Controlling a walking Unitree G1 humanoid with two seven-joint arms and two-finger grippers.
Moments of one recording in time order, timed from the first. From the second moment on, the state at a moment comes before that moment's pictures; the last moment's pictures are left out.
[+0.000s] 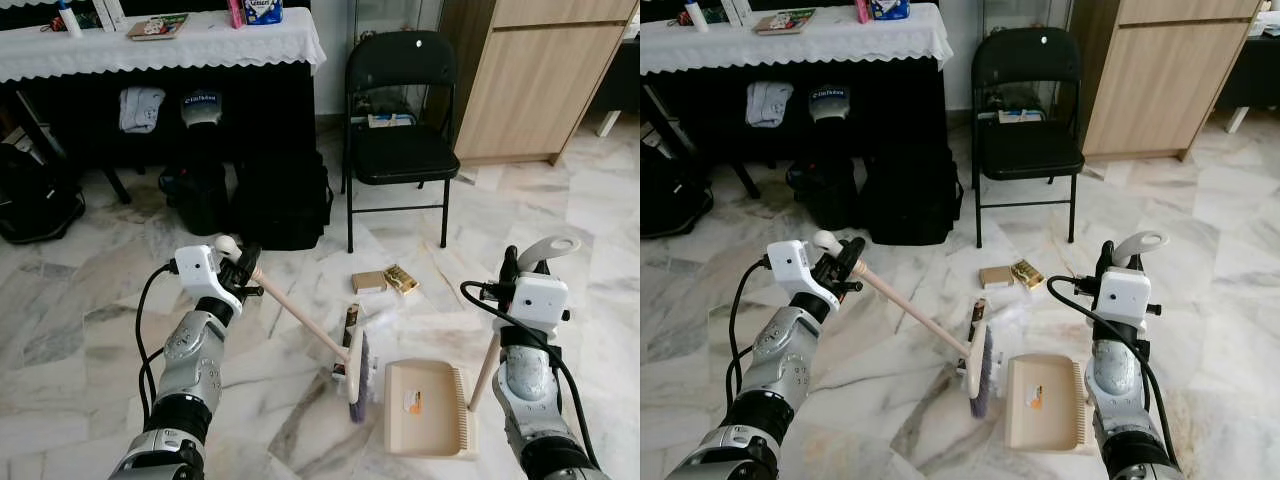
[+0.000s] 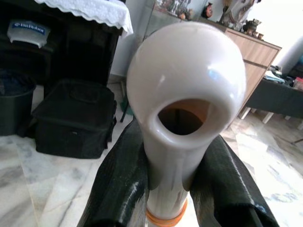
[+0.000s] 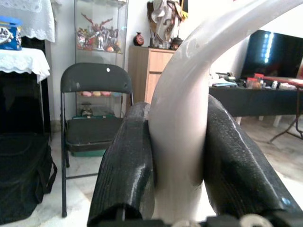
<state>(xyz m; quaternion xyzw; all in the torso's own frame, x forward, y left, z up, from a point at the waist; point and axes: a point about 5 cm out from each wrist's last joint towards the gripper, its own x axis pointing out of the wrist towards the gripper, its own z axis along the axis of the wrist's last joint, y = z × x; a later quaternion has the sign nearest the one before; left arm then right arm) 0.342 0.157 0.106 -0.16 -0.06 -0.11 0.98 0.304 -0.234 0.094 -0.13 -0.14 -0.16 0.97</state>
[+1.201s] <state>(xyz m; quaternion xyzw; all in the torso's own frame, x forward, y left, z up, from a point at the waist) 0.348 0.169 0.111 -0.14 -0.06 -0.09 0.98 0.301 -0.233 0.089 -0.13 -0.13 -0.15 0.97</state>
